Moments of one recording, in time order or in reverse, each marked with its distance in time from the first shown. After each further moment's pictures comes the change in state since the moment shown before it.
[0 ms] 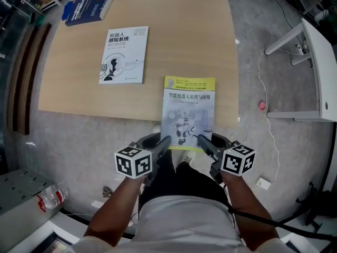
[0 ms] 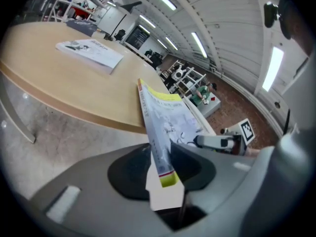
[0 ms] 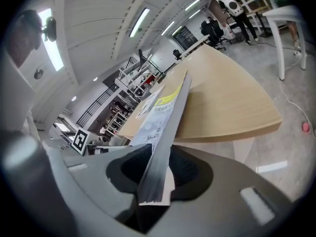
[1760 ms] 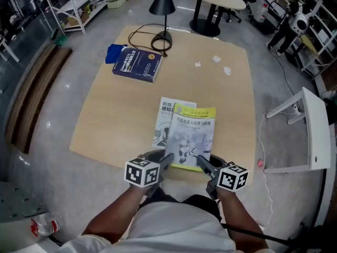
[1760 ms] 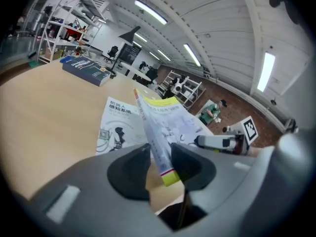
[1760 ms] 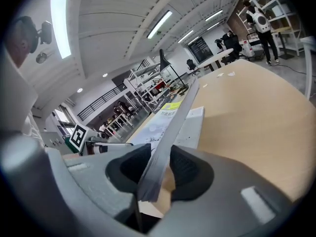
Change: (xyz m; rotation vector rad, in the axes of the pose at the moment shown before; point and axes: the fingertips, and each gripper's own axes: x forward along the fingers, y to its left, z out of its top) left arm -0.102 0.108 0.208 0.131 -0.112 0.003; right arm 0.158 0.122 0.160 -0.164 -0.082 0.009
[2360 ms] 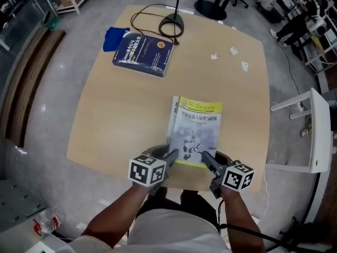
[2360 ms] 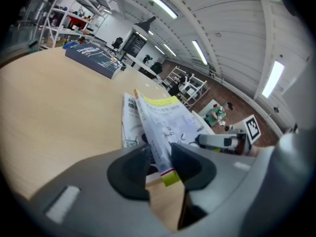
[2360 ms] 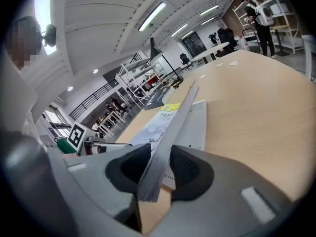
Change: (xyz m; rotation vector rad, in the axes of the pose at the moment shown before) left arm 0.019 0.074 0.017 -0.067 0.070 -0.015; right arm 0.073 -0.018 0.011 0.045 0.065 -0.080
